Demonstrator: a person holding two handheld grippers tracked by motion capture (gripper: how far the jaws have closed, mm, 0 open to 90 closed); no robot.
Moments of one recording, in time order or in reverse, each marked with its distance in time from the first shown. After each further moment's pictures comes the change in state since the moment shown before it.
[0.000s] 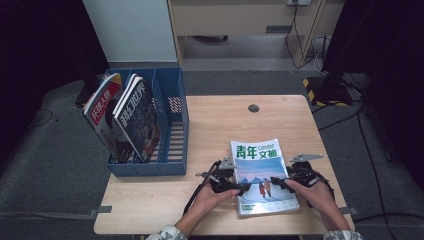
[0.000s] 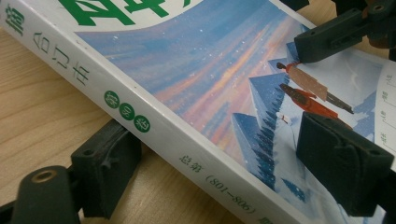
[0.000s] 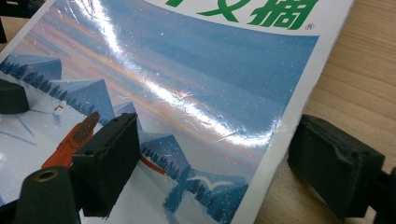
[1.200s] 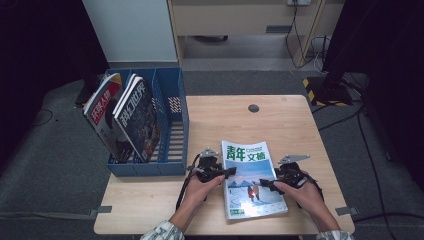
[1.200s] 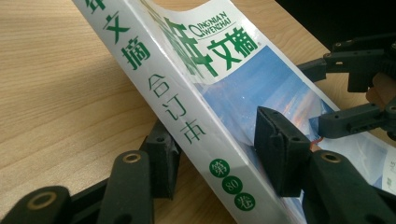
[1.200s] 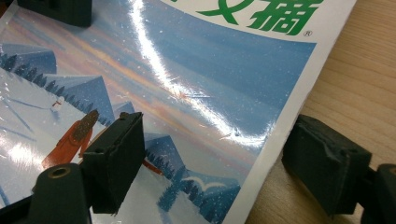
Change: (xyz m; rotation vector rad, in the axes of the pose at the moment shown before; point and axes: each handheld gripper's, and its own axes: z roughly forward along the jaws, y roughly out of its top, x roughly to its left) left arm 0.039 0.004 -0.030 -0.093 0.019 -0.204; right arm 0.030 0.010 0.017 0.017 0.052 -0.036
